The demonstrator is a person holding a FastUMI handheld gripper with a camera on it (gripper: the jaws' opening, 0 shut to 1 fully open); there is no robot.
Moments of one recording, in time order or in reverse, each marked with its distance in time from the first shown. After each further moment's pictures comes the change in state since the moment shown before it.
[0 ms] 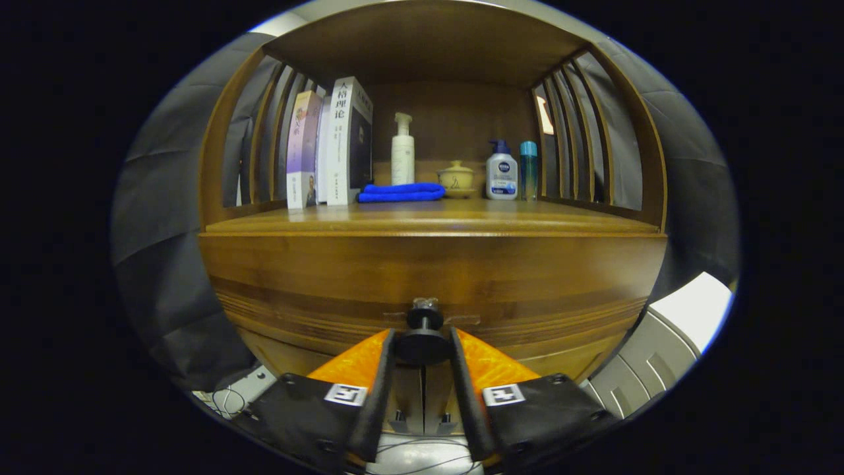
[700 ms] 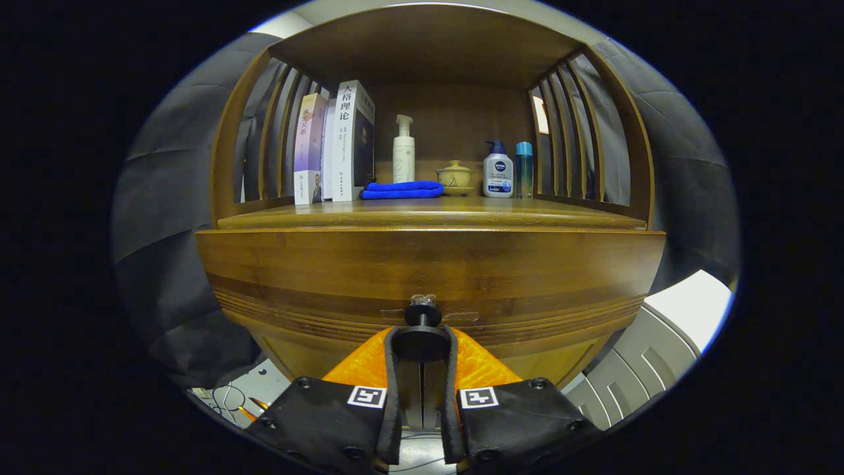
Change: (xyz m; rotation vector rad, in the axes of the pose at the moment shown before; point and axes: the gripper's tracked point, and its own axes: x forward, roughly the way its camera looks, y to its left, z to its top) arm -0.024 -0.002 -0.011 -0.013 0.007 0.009
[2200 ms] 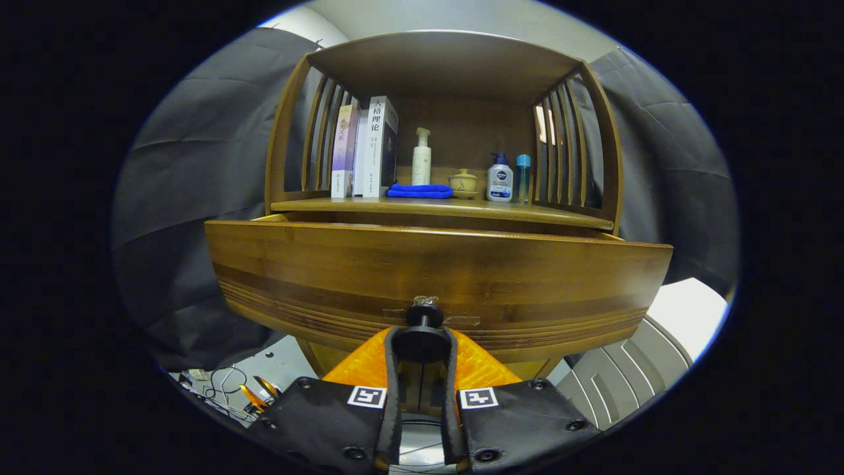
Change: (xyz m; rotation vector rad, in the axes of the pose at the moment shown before) arm -0.079 0.005 -0.022 -0.067 -0.018 0.045
